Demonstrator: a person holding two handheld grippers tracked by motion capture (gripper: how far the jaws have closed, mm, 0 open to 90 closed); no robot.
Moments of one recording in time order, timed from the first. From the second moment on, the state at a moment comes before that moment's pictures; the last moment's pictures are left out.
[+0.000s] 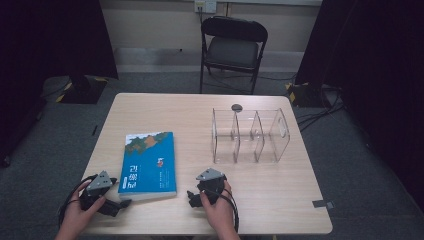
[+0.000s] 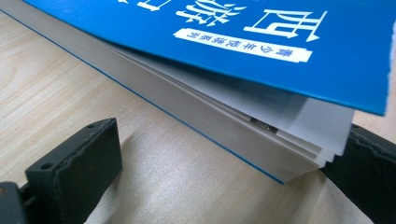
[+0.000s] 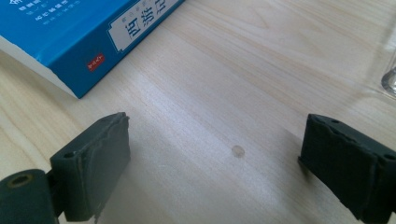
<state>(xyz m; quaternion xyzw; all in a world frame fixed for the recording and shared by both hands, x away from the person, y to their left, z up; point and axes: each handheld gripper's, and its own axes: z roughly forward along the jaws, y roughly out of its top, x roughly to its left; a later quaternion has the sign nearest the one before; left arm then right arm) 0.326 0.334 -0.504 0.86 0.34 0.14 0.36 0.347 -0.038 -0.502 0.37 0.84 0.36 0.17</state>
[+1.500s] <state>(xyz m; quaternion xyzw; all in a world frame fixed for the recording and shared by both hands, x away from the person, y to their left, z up) 0.325 0.335 -0.503 0.86 0.33 0.13 0.37 0.375 0.019 -0.451 0.23 0.91 0.35 0.09</state>
